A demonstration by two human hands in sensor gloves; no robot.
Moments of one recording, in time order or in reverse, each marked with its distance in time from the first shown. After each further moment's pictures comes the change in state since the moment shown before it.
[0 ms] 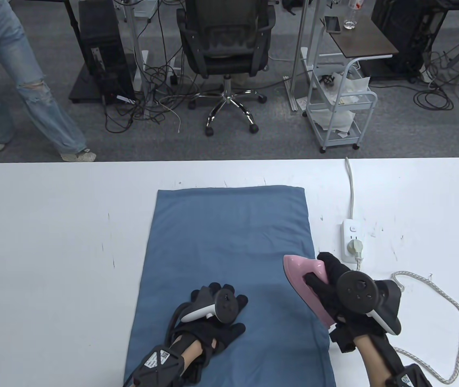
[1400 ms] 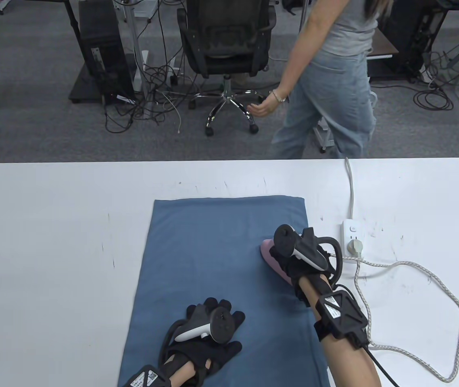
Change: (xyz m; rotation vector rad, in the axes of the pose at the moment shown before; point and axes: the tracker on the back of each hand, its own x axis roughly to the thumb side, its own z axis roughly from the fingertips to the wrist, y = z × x) left_hand 0.005 -0.018 0.018 -0.015 -0.017 -0.015; right_hand 0.038 0.105 -0.098 0.229 -0.027 0.271
